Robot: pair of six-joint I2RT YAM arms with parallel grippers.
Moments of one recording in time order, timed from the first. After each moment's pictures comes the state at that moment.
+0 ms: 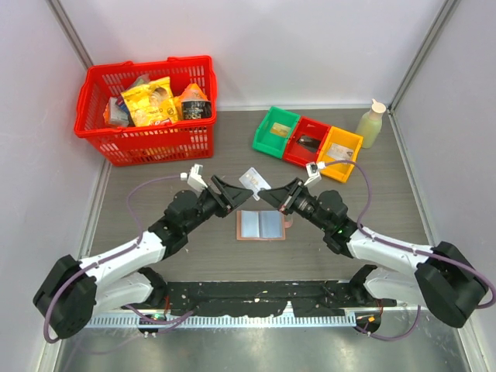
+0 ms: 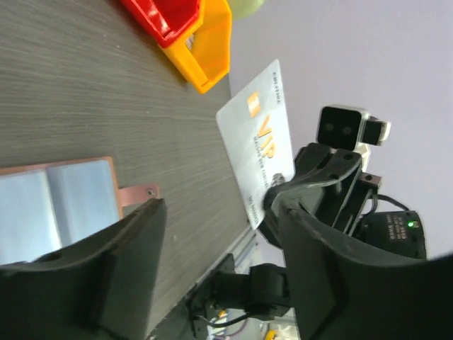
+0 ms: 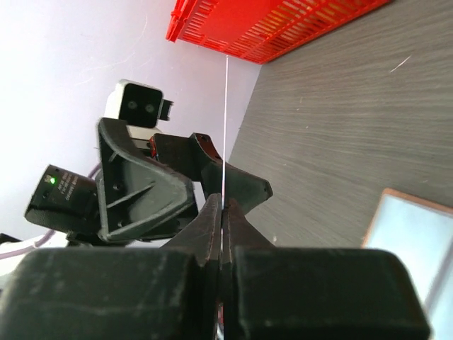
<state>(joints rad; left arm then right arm) -0.72 1.07 0.44 0.50 0.04 -1.22 0.72 1.14 0.39 0.77 -0.13 1.11</state>
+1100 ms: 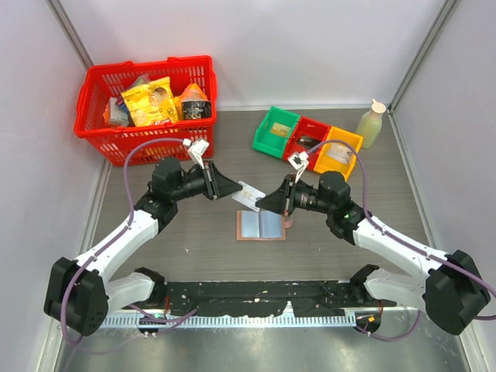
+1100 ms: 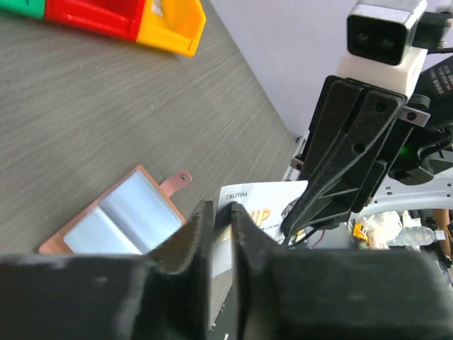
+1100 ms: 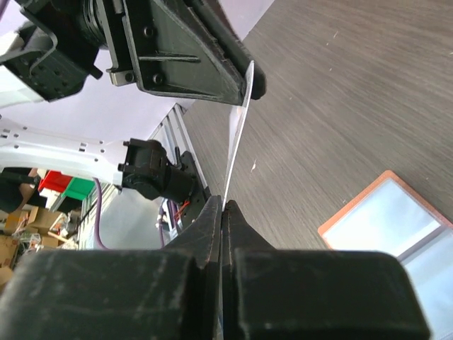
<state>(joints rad) -0.43 1.12 0.70 0.21 0.67 -0.66 0.63 1.09 0.59 0.37 -0.62 0.68</state>
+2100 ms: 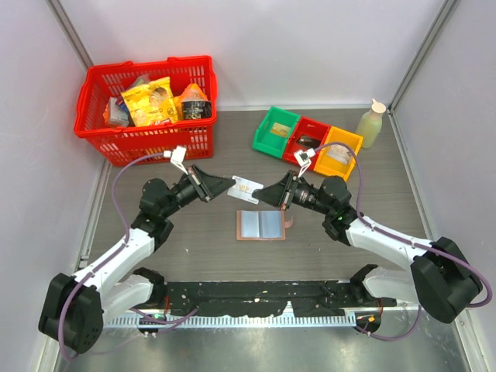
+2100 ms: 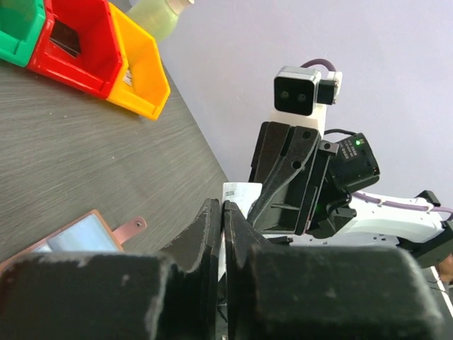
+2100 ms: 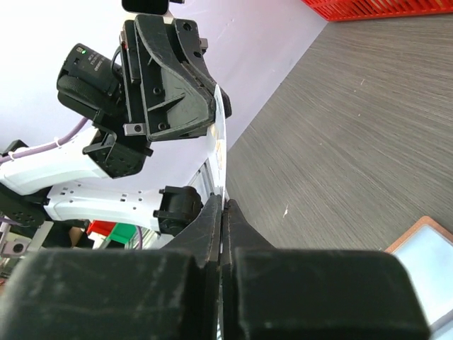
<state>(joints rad) -0.41 0.99 0.48 0.62 0.53 -1.02 0.63 1.18 0.51 0.76 -0.56 0.91</state>
